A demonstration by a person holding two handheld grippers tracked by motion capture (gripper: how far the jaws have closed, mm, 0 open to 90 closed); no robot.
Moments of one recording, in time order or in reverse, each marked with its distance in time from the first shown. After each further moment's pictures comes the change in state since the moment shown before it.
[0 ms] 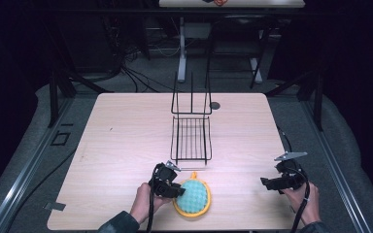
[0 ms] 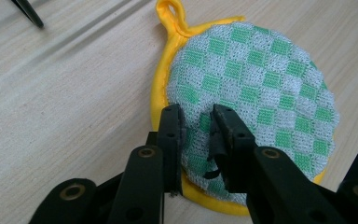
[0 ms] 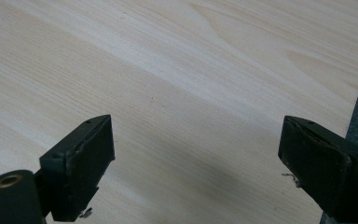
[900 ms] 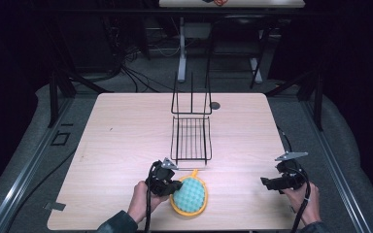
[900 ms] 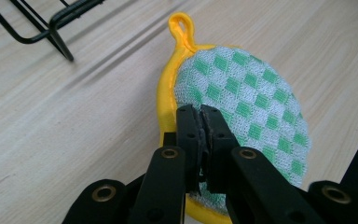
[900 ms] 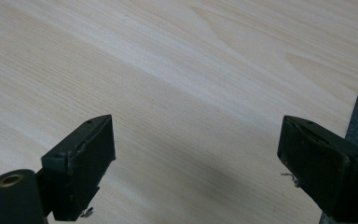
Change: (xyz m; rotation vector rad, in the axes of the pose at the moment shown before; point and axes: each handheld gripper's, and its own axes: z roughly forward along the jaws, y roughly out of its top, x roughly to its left) left arm -0.002 0.002 -0.021 -0.088 0.040 0.044; right arm -0.001 0.000 -0.002 -0.006 0.005 -0.006
